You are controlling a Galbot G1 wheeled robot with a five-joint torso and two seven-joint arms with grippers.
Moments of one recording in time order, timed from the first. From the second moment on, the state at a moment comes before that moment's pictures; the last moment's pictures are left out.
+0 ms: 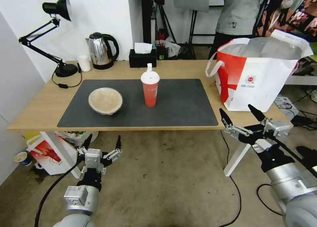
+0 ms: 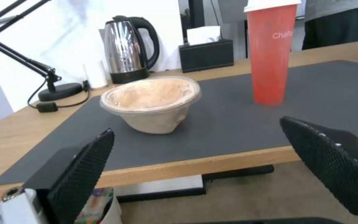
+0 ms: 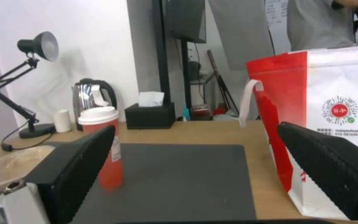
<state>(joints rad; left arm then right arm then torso) 1.80 -1.50 -0.55 -2.30 0.00 0.00 0.00 -1.75 1.18 0.78 2.50 0.54 -0.13 -0.05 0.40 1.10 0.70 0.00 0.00</state>
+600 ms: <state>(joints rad) 1.80 -1.50 -0.55 -2.30 0.00 0.00 0.00 -1.78 1.22 0.71 2.50 0.45 -0.07 -0.06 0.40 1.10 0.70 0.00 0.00</state>
